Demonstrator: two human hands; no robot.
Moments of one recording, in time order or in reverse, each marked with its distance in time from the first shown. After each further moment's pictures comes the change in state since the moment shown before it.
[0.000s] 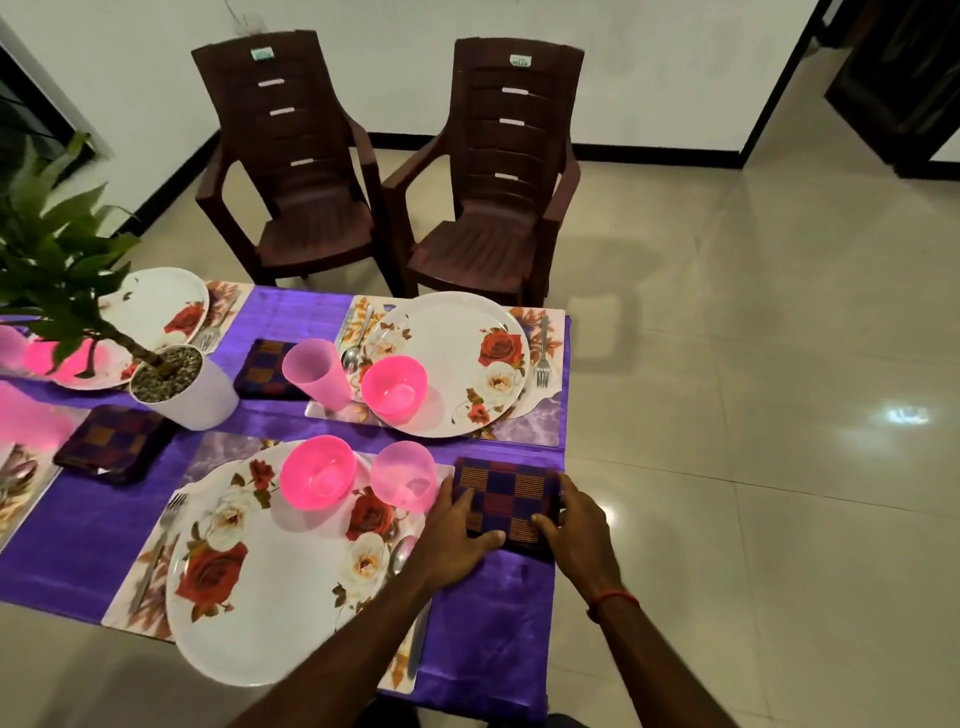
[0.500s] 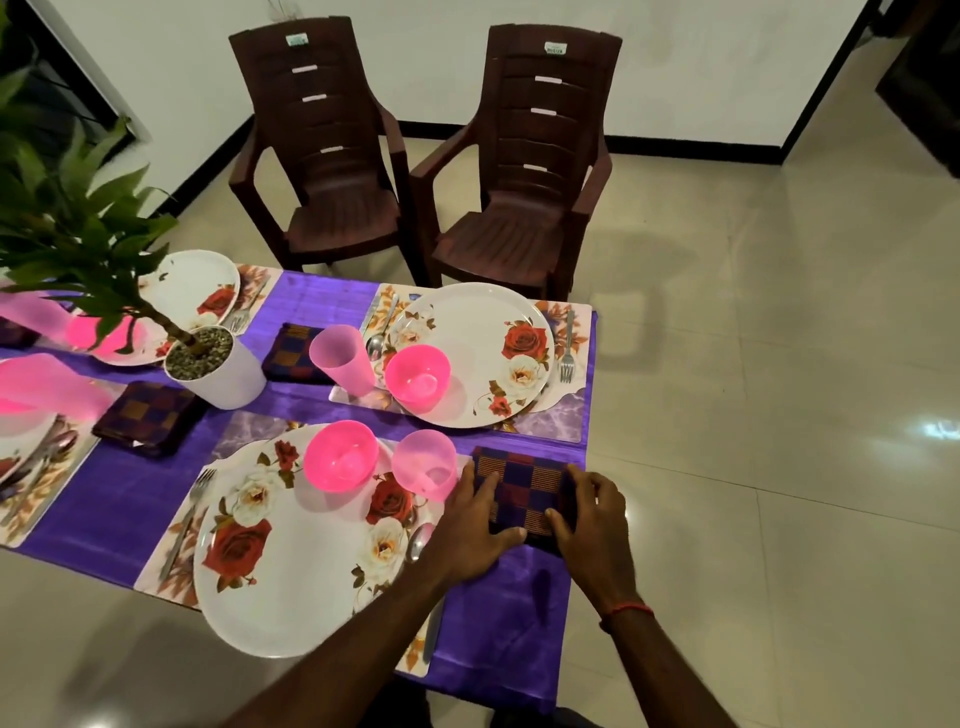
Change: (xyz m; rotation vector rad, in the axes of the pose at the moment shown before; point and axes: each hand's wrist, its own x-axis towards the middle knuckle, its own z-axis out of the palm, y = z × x) left_hand 0.001 -0.009 0.002 0.075 0.020 -0.003; right_hand -0.009 0.006 0.010 -0.200 0.113 -0.109
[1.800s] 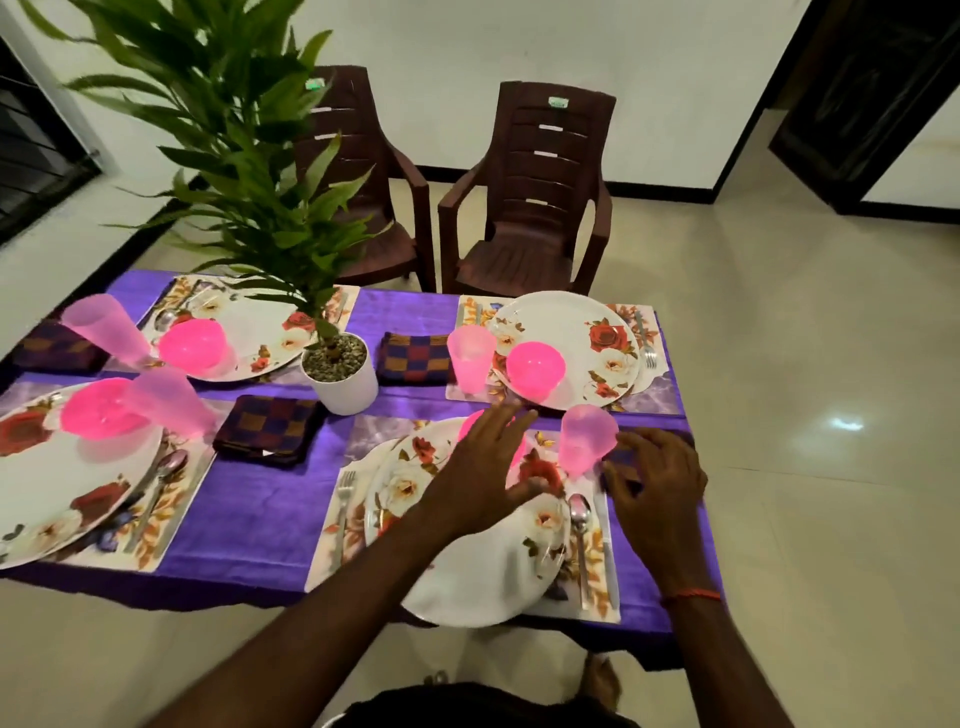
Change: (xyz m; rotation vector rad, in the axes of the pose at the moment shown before) left_hand -0.095 -0.112 -0.214 0.256 0.179 0.640; right_hand -0.083 -0.203 0.050 -0.195 0.569 -0.210
